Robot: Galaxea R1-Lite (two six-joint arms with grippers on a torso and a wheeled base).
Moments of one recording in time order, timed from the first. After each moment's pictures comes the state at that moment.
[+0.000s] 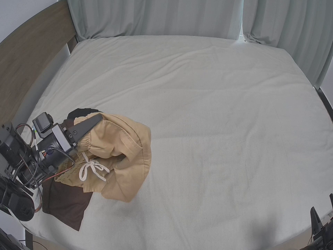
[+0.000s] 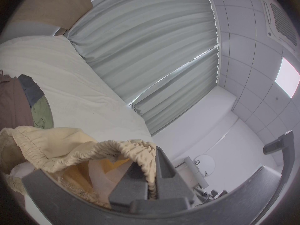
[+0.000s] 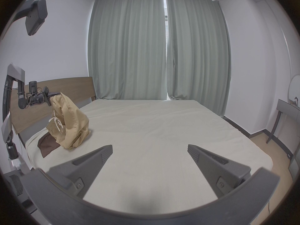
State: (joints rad) left arm -0.24 1.63 -0.31 -1.55 -0.57 -0.84; right arm 0.00 0.02 -0.02 0.00 0.02 -0.01
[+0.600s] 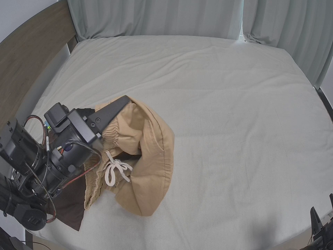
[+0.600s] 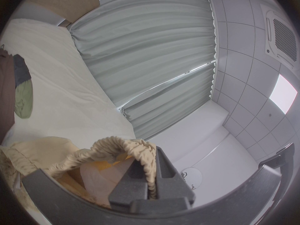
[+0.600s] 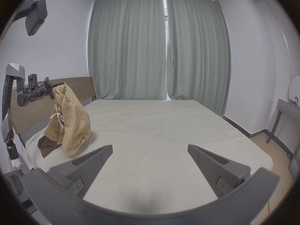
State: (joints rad) left arm -0.57 1.62 -0.41 -1.55 -0.22 -0.91; right arm 0.00 0.02 -0.02 0.00 0.02 -0.01
